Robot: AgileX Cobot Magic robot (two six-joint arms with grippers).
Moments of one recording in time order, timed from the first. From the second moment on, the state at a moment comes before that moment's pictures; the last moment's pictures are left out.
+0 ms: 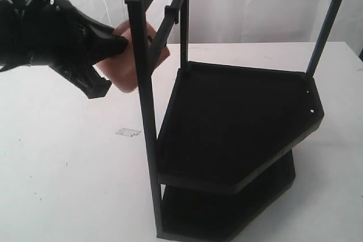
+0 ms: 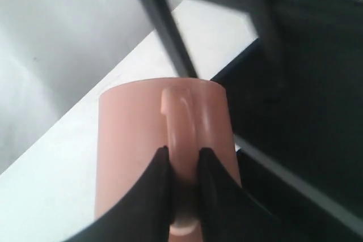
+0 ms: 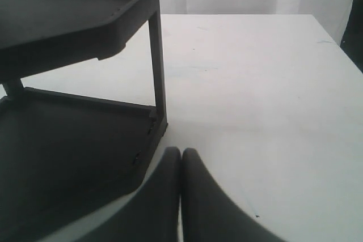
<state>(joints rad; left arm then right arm) -0.41 1.17 -0.89 -0.88 0.27 1.25 0.06 0.01 0.00 0.19 0.34 -0.11</state>
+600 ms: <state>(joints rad) -0.37 1.00 -0.70 -0.64 -0.14 0.61 0.06 0.01 0.00 0.19 0.34 -0.11</state>
